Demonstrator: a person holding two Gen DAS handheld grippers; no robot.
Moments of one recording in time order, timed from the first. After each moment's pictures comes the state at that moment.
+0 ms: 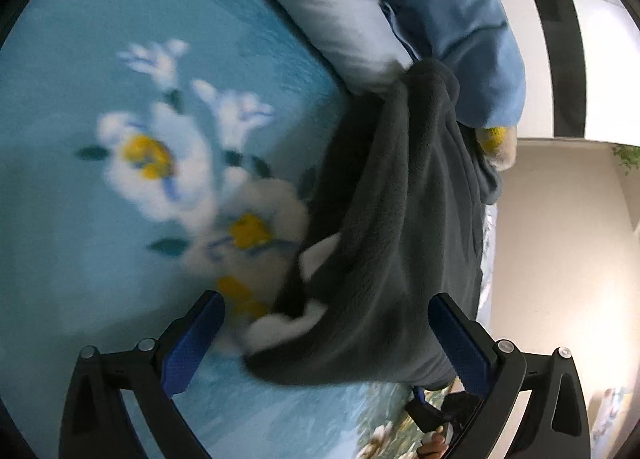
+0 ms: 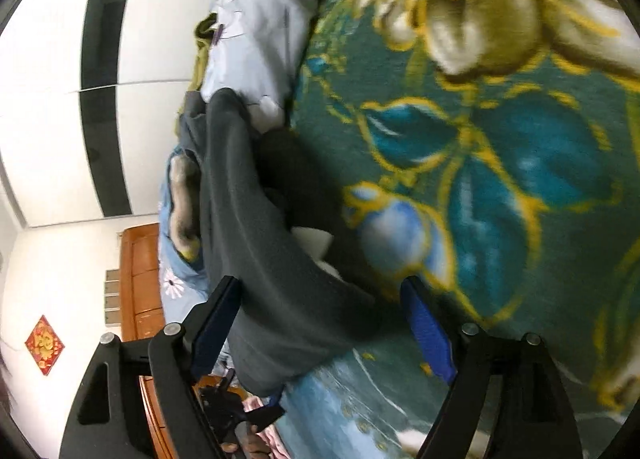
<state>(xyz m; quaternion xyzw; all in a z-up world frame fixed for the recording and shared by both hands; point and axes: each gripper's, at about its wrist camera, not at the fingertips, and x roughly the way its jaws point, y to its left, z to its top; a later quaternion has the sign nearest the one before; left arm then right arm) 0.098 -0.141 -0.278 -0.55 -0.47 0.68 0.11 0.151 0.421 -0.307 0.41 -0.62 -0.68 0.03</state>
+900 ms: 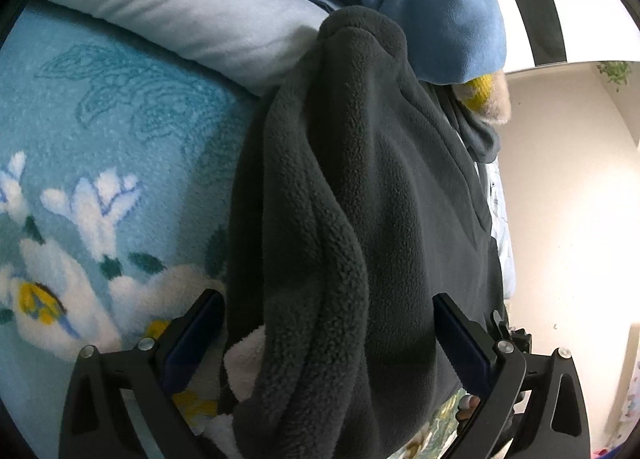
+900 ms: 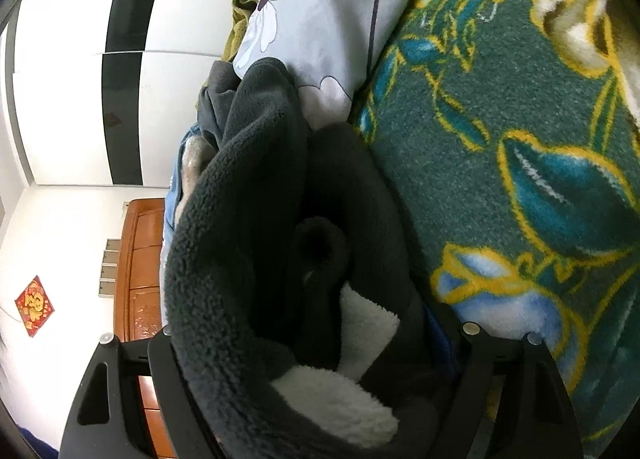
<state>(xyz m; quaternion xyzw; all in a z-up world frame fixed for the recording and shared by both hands) 0.045 -0.113 -0.273 -0.57 -0.37 0.72 0.17 0.074 0.394 -0.309 0.41 -0.57 -0.71 0.07</state>
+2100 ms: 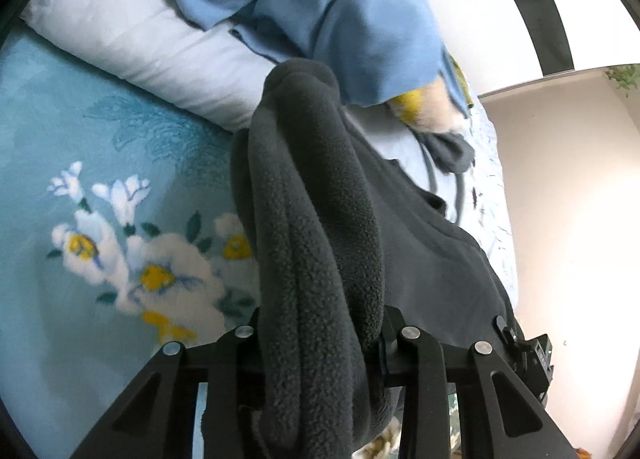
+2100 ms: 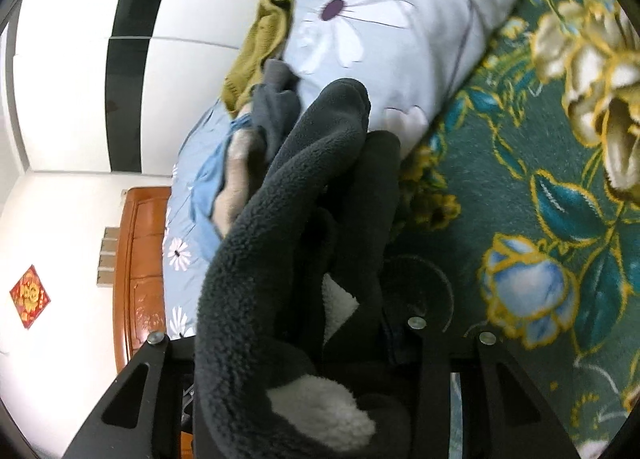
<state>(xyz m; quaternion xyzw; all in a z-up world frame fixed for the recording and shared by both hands) 0.065 -0.117 -0.182 -0.56 -0.36 0.73 0.13 0.046 0.372 -0.215 0.43 -0.54 -0.72 0.08</state>
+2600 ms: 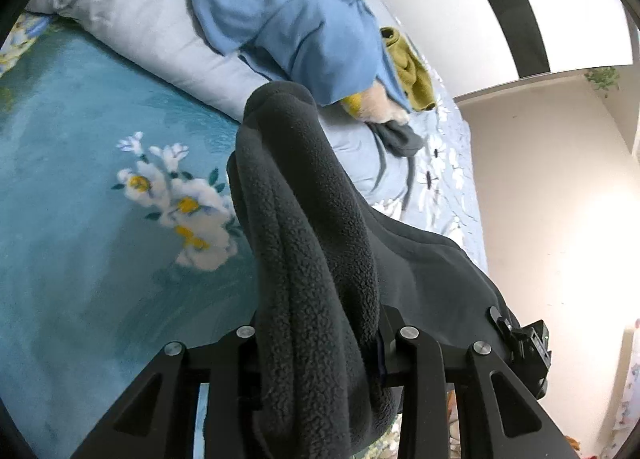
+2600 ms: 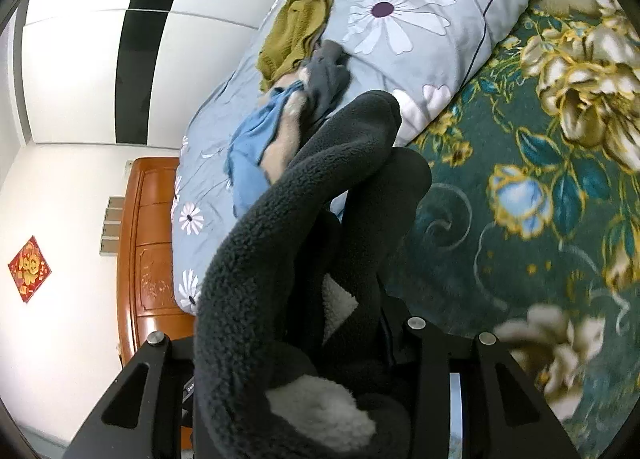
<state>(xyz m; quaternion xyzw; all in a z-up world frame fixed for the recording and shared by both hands) 0.157 -0.147 -0.074 -0.55 -0.38 0.73 0.15 0.130 0.329 -0.115 0.46 -0.52 -0.72 0.09</state>
